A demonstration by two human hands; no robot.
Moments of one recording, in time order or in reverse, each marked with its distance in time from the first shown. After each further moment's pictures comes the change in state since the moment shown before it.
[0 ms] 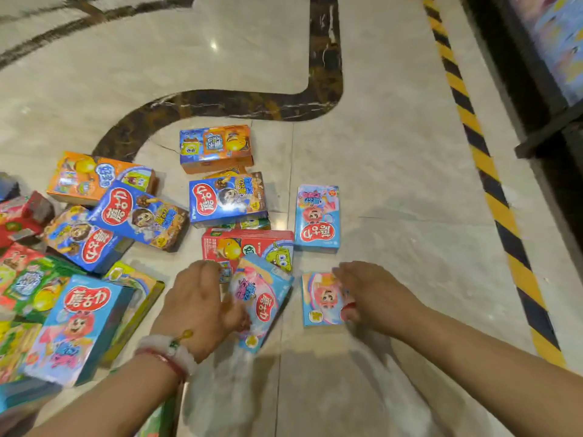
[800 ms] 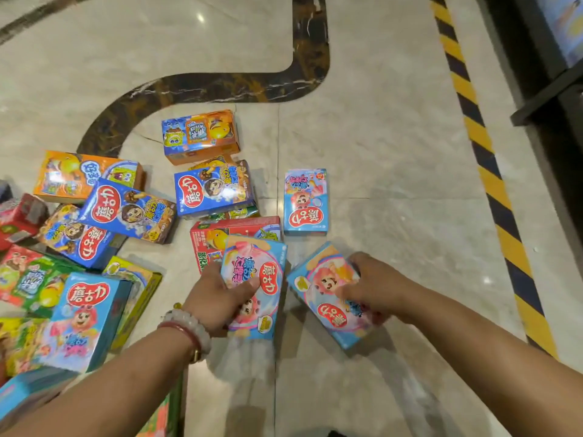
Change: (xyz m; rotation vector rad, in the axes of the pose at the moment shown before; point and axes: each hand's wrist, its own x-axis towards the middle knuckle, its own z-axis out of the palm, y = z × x) left_hand 0.011 0.044 -0.008 -0.888 -0.231 -0.550; right_hand -0.024 -0.002 -0.028 0.815 -0.159 0.365
